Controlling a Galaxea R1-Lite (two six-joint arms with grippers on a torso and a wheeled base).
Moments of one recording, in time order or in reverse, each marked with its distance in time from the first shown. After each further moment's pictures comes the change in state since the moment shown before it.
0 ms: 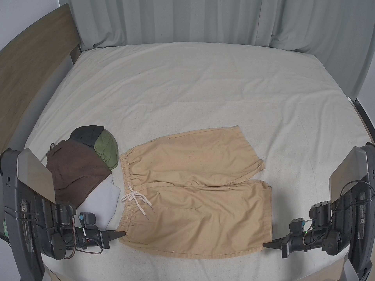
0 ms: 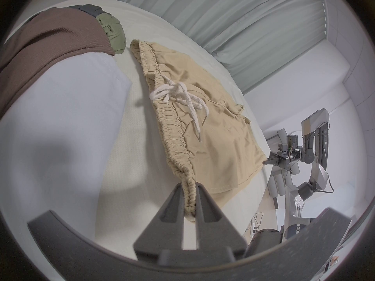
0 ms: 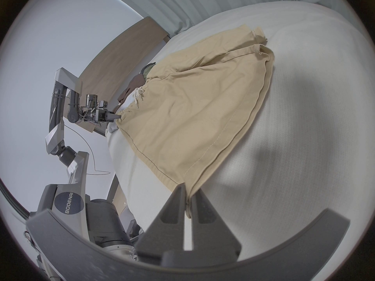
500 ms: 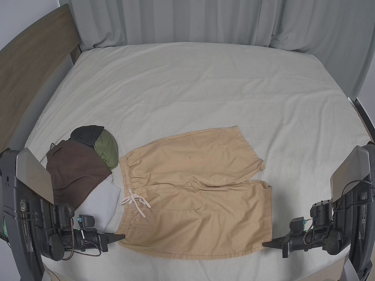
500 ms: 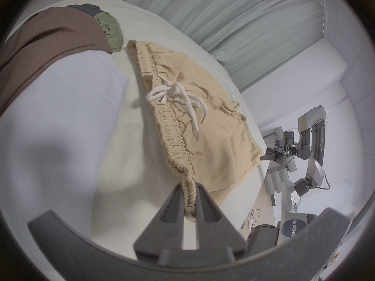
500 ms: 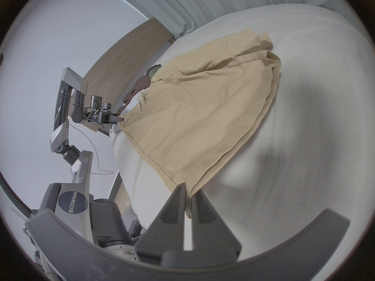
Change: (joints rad) left arm 0.014 -0.003 0.032 0.000 -0.035 0.035; right arm 0.001 -0.019 0.001 0.002 0.033 -0.011
